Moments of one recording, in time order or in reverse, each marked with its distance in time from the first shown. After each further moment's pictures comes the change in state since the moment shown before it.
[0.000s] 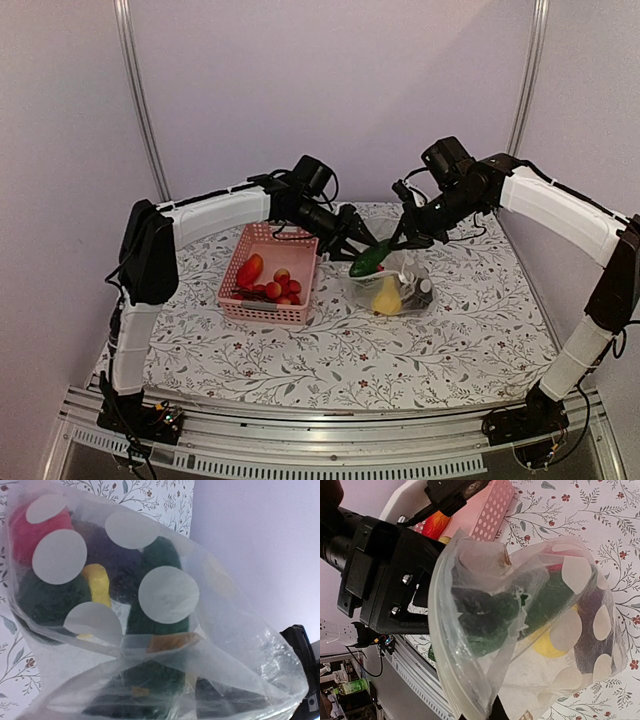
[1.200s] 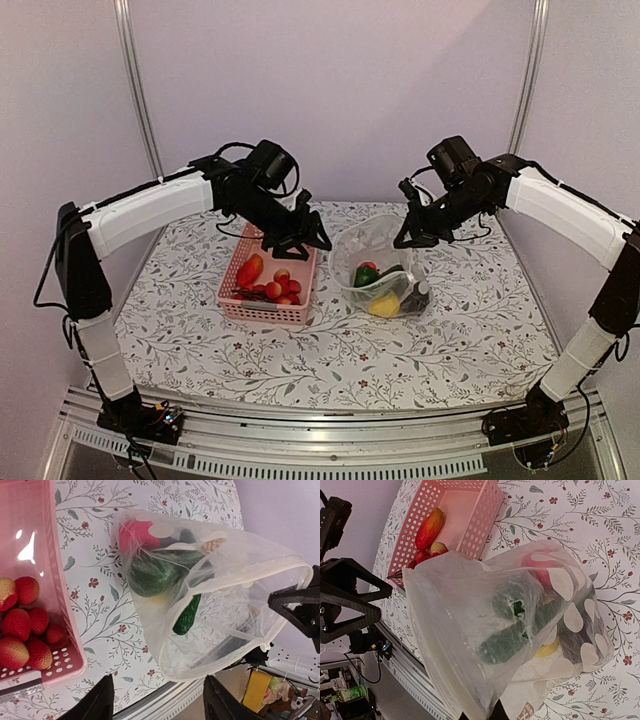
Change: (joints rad) left arm 0.000 -0.404 -0.279 -0.225 -0.392 0.247; right arm -0.016 -0.031 -0.021 0.003 0.035 0.017
